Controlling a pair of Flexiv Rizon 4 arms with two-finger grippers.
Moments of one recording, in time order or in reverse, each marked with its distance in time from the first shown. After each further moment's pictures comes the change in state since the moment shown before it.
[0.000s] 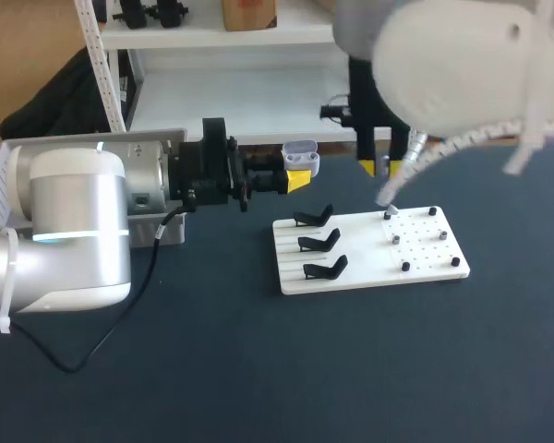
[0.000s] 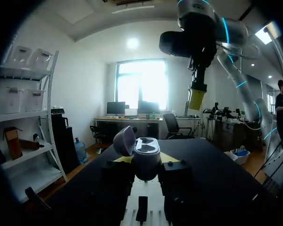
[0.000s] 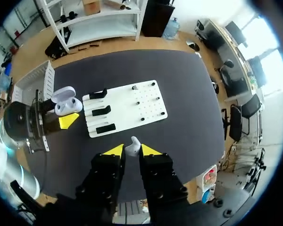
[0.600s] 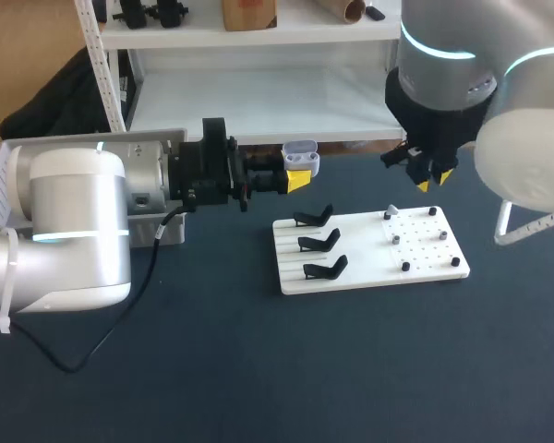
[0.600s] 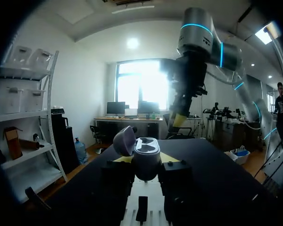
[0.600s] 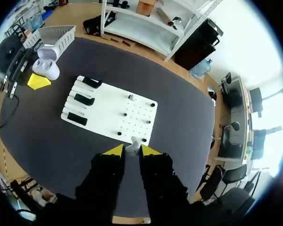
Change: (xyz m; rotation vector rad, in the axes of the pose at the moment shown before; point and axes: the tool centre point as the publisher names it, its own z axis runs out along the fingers) left arm 0.000 0.000 0.000 0.000 0.000 0.000; right arm -0.030 -0.067 0.060 0.011 -0.132 -0.552
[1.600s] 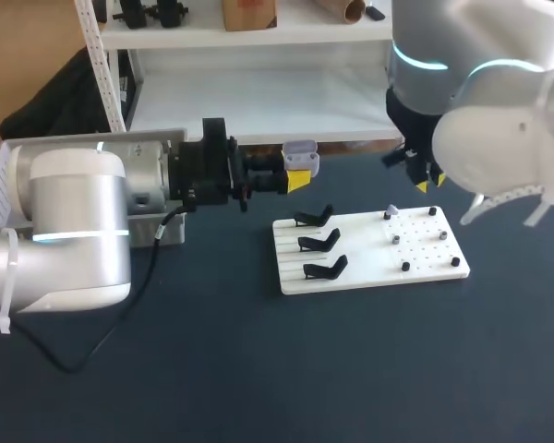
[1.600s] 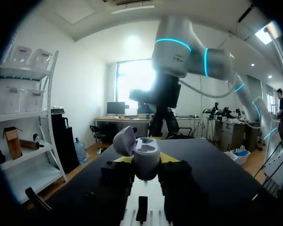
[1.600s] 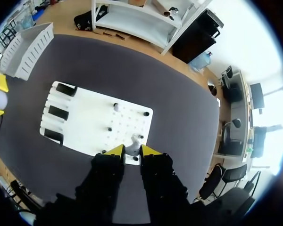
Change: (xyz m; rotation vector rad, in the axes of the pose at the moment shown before) left arm 0.000 0.000 0.000 0.000 0.000 0.000; right arm -0.035 -0.026 0.068 0.016 0.057 -0.012
